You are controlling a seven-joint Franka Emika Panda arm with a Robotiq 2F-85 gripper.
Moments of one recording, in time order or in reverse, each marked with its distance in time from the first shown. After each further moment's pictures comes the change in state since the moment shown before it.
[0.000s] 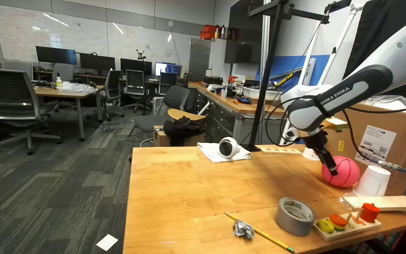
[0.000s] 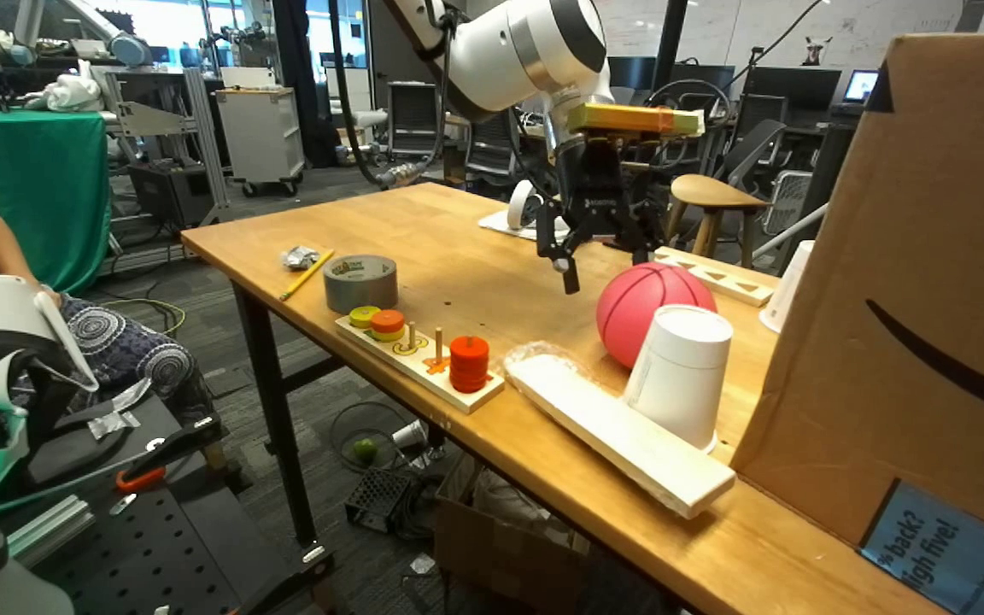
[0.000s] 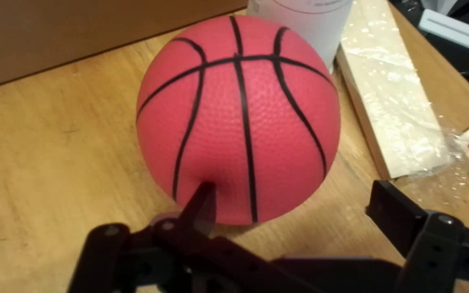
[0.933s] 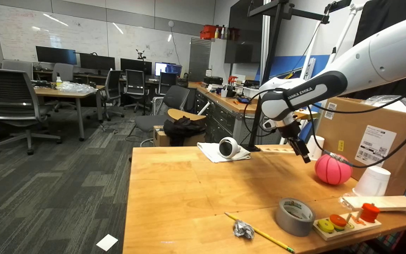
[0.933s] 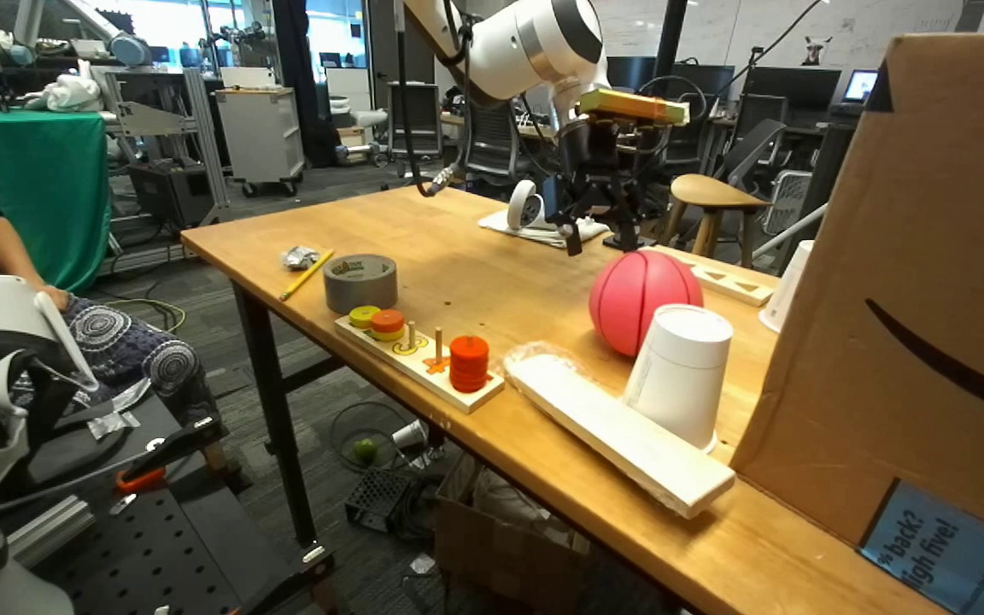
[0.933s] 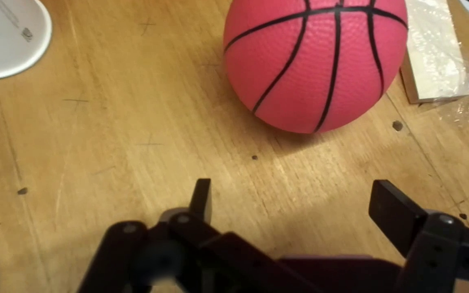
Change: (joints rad) arm 0.070 0.228 0.014 0.404 0.072 -0.172 -0.167
